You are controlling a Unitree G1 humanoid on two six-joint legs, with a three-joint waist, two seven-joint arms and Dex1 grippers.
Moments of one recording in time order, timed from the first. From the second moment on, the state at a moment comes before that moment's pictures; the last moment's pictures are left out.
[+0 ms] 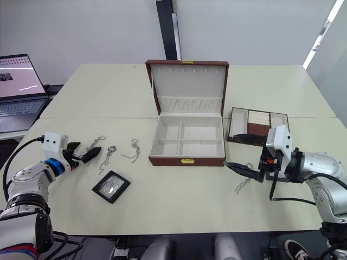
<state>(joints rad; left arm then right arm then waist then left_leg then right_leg) -0.63 0.75 0.27 1.18 -0.18 -0.16 -0.84 -0.18 -0.76 -0.16 -0.35 0.58 0.37 1.08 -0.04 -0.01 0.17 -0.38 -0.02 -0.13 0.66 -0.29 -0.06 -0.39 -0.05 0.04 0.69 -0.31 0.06</state>
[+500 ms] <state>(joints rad) -0.69 0.73 0.27 1.22 -0.17 -0.12 -0.82 -0.20 -0.76 -0.15 -0.35 0.58 0.40 1.06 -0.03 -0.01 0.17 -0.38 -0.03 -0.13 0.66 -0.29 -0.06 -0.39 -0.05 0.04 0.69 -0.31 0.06</state>
